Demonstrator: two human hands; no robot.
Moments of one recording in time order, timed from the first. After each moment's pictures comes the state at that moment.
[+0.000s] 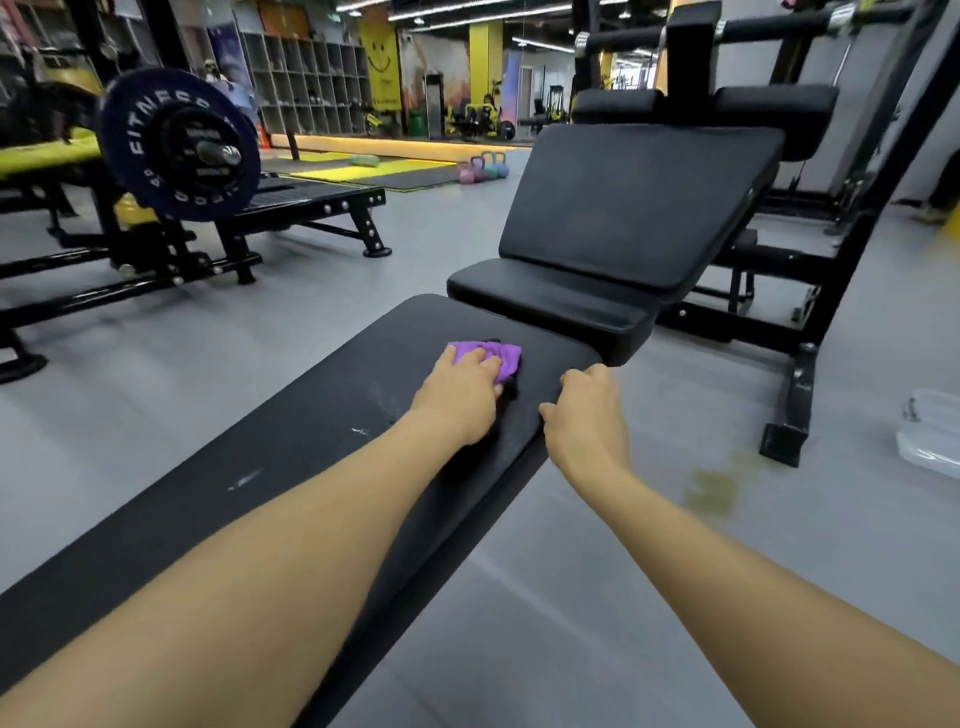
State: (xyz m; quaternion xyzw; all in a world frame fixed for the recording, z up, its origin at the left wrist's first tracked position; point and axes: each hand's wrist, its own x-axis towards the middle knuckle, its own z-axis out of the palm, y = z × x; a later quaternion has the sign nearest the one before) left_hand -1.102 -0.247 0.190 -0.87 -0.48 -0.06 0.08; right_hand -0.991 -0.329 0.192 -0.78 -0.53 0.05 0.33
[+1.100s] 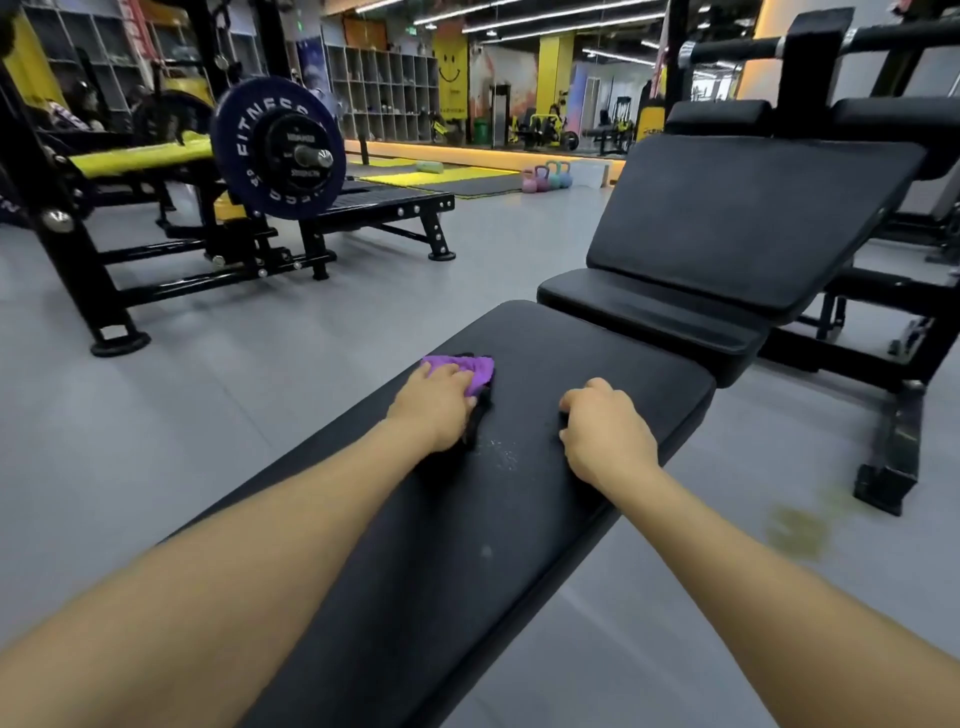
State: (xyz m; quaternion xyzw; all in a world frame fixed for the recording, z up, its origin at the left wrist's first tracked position) left_hand -1.223 -0.235 0.183 -0.81 -0.58 -0.06 0.02; right_hand -1.064 -0.317 0.202 -0.75 -0.64 0.04 0.16
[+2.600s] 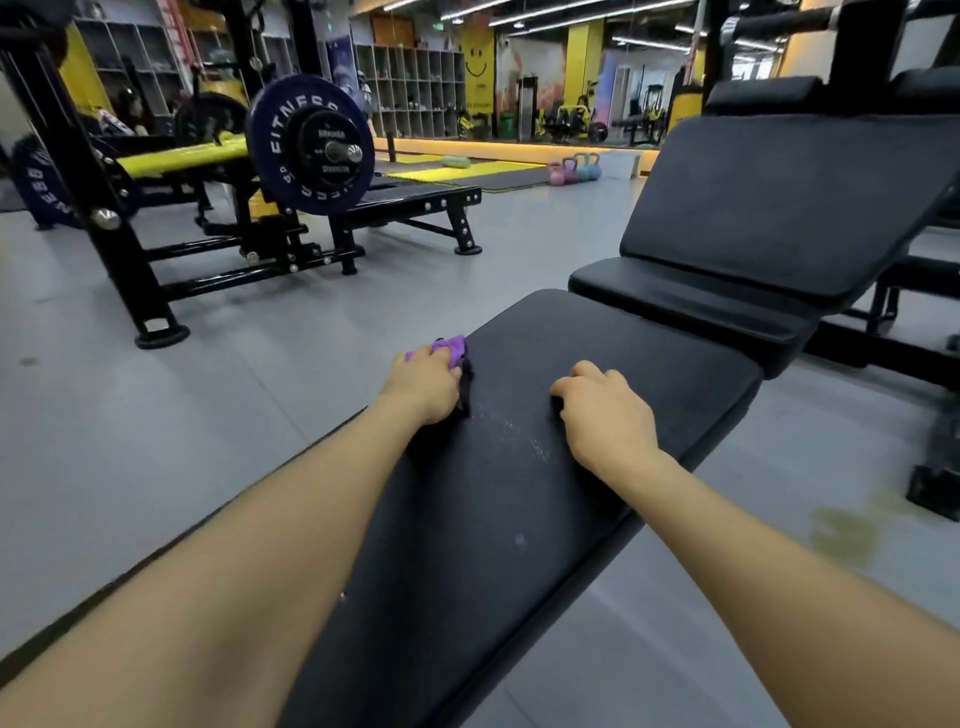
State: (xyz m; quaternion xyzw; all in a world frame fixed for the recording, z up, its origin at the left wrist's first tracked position) left_hand -1.259 -0.210 0.182 -0.75 -0.66 -0.05 -0.01; right_hand -1.085 -0.303 0.195 -0.69 -0.71 -0.02 0.12
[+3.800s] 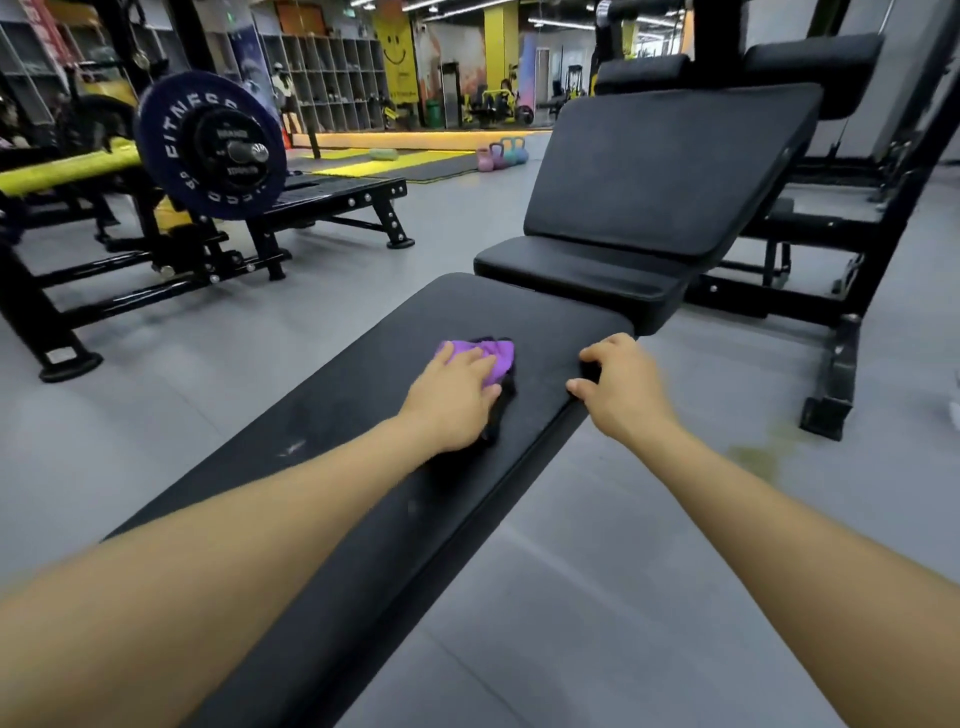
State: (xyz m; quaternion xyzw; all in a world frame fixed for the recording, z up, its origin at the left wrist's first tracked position) left_hand -1.146 -0.296 0.194 -0.85 -0.51 -0.08 0.04; right_hand -0.979 -0.332 0.187 -0.74 -0.59 0.08 0.32
